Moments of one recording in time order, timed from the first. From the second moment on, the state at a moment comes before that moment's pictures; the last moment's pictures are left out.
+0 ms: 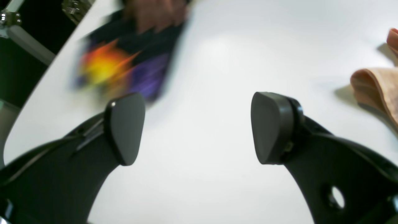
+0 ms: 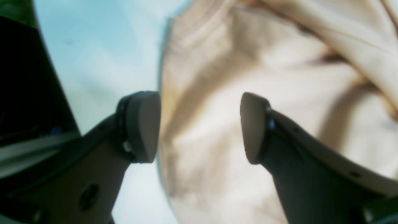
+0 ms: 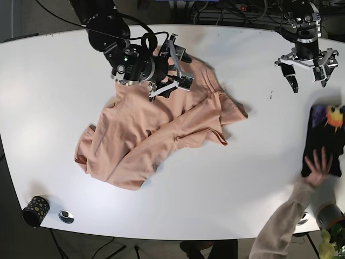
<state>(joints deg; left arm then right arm) 30.5 5.5 -33.6 113.4 1.9 -12.0 15.0 -2.3 12.3 -27.1 106.0 14.5 39.7 -60.1</state>
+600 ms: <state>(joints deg) 30.6 5.7 -34.1 113.4 1.9 -11.8 15.0 0.5 10.9 -34.1 91.9 10.8 39.9 -44.0</state>
